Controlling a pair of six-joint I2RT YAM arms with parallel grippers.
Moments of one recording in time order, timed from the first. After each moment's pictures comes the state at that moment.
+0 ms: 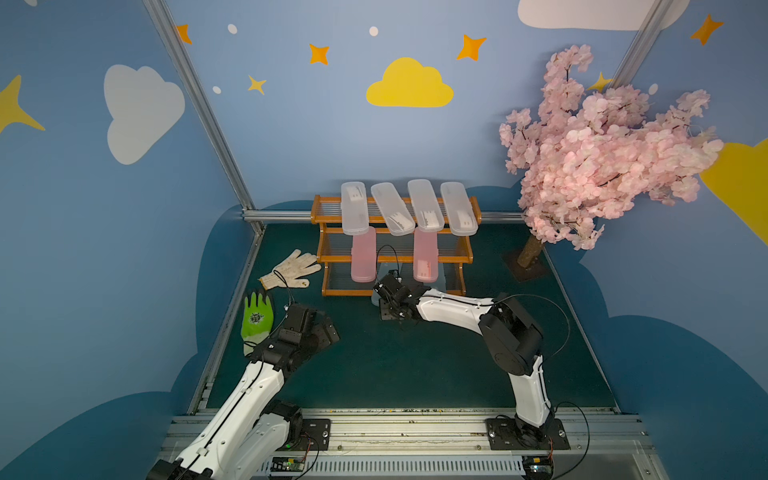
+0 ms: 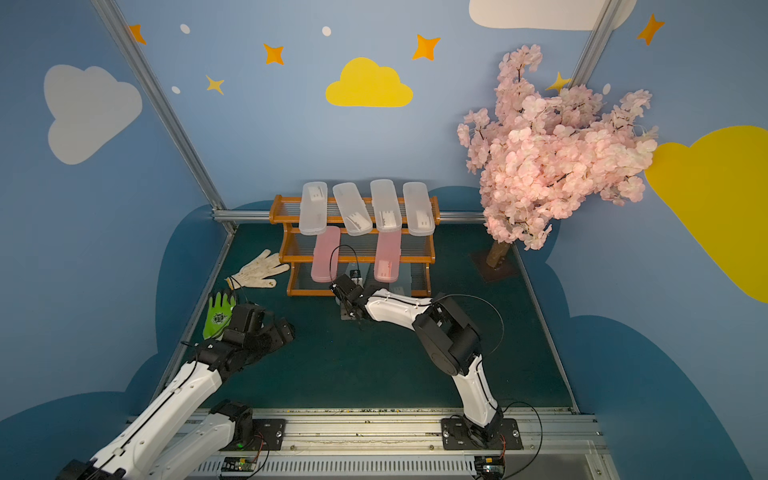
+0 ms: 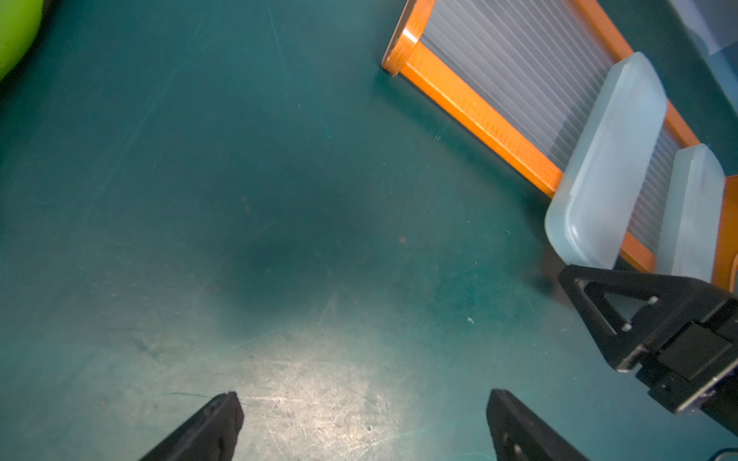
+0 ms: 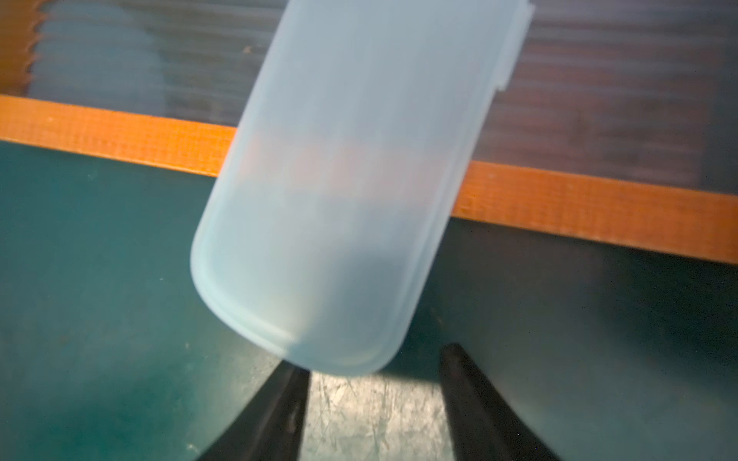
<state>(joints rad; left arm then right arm) -0.27 0.84 0.56 -0.68 -0.03 -0.77 0.94 2.06 1.45 -0.46 0.25 0.67</state>
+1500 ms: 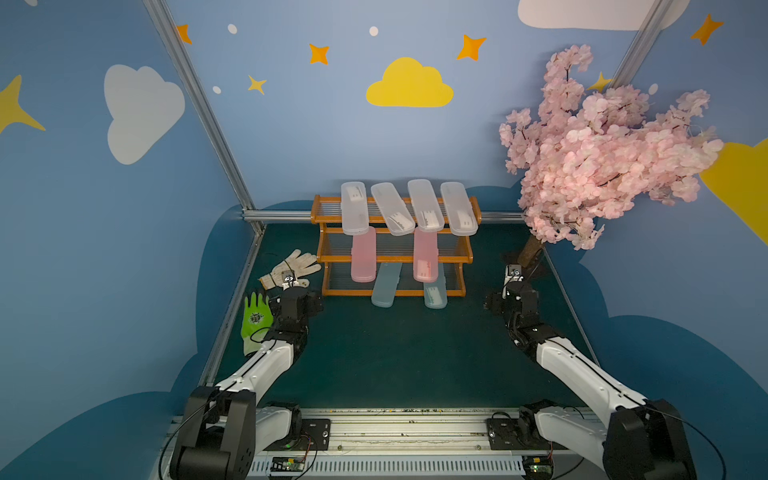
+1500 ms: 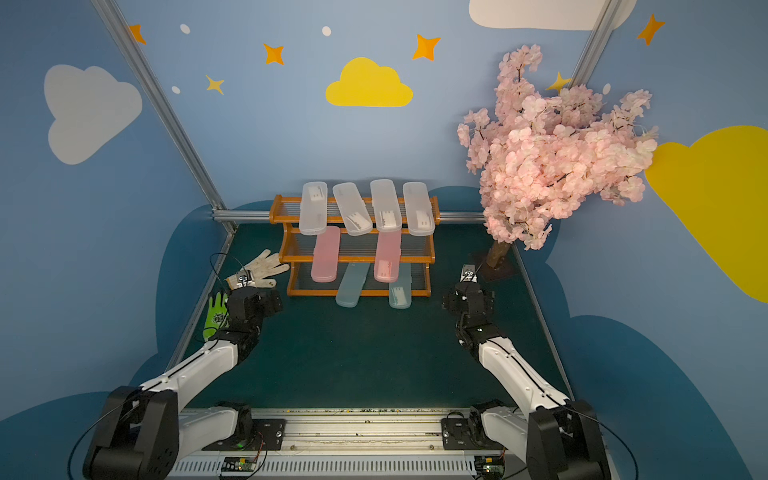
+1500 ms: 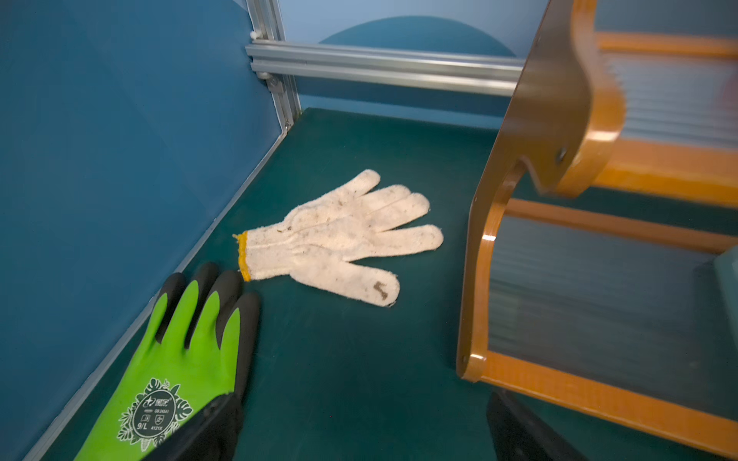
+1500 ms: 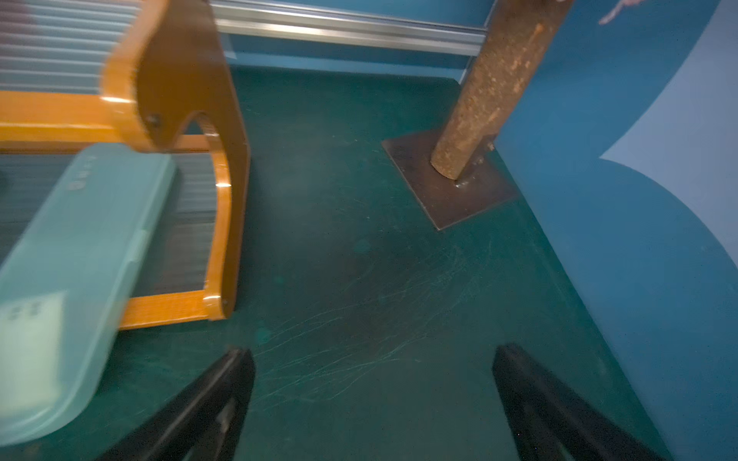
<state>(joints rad) -0.09 1.21 0.42 0.28 -0.38 -0.16 0.26 1.13 0.54 0.04 0.43 0.07</state>
